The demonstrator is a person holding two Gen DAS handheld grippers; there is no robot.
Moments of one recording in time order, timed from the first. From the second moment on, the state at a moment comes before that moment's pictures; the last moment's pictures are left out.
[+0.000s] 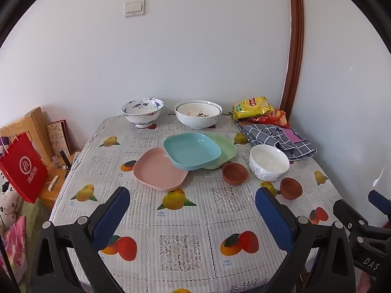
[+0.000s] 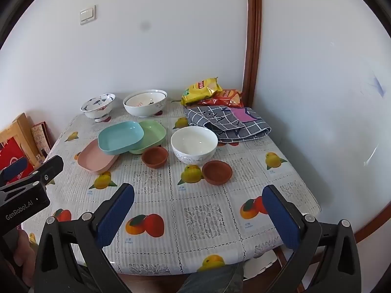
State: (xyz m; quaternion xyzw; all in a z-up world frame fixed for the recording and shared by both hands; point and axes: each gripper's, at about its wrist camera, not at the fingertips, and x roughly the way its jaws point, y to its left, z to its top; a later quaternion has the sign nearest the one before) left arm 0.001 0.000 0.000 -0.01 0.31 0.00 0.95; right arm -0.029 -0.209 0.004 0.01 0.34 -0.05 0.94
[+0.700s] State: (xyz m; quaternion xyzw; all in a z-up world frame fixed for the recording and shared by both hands) left arm -0.005 -0.002 0.004 -0.01 0.30 0.00 0.95; right arm -0.035 -0.210 0.008 0.02 0.34 -0.05 0.94
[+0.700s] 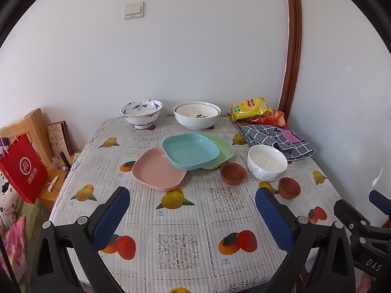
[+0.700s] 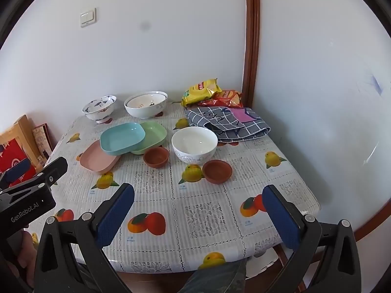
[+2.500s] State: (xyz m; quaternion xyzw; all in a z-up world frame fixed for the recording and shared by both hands) left arm -0.008 -0.002 0.003 -0.01 0.30 0.00 0.95; right arm -0.043 -0.209 0.014 0.03 0.33 -0.05 0.94
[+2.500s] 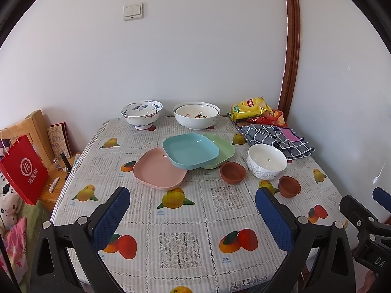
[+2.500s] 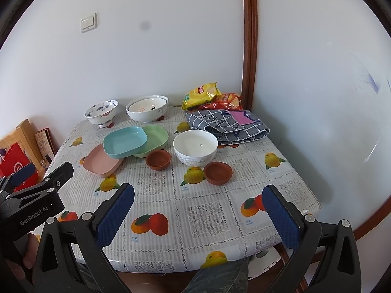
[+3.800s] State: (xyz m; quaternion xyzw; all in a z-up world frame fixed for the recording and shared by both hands) left arm 0.031 -0.007 -0.016 -0.01 0.33 -0.02 0.94; right arm -0.010 -0.212 -0.002 0.04 0.35 -0.05 0.94
